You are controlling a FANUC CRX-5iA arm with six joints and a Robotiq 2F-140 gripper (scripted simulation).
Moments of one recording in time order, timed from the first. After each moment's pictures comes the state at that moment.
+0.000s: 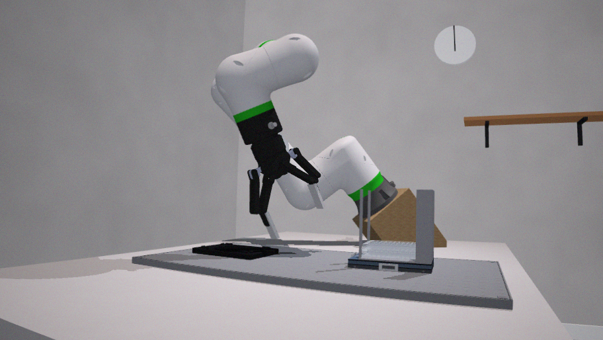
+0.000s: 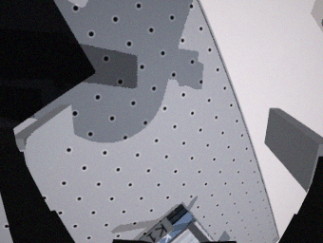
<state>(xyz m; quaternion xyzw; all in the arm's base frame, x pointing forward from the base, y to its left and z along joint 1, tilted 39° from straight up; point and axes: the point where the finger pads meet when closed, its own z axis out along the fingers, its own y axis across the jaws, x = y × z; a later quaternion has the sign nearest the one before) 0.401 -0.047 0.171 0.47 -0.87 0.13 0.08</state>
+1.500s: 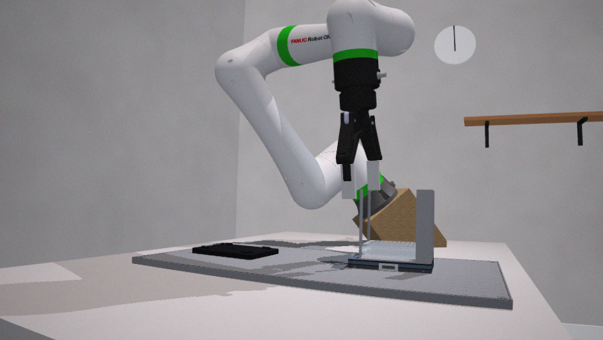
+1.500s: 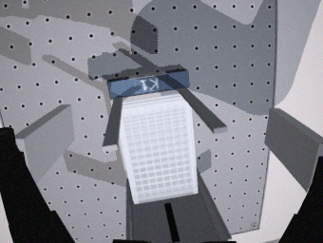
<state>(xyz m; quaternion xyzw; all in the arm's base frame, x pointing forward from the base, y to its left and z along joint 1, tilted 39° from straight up) 0.444 0.141 0.156 0.64 -0.71 0.28 0.09</state>
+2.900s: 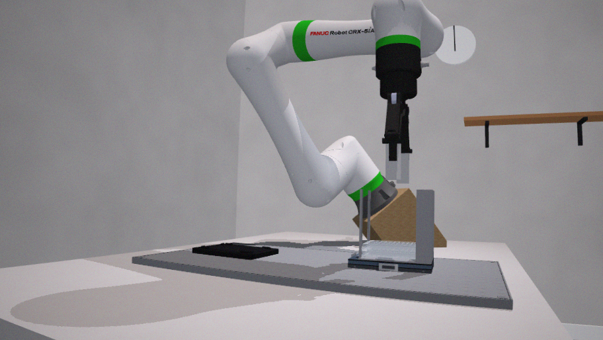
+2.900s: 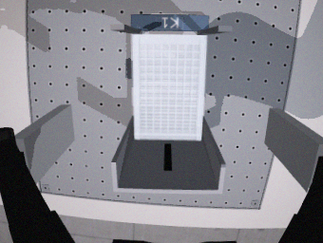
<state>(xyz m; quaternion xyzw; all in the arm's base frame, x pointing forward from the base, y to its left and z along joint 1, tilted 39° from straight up) 0.441 0.217 0.137 0.69 -0.64 0.33 0.07</state>
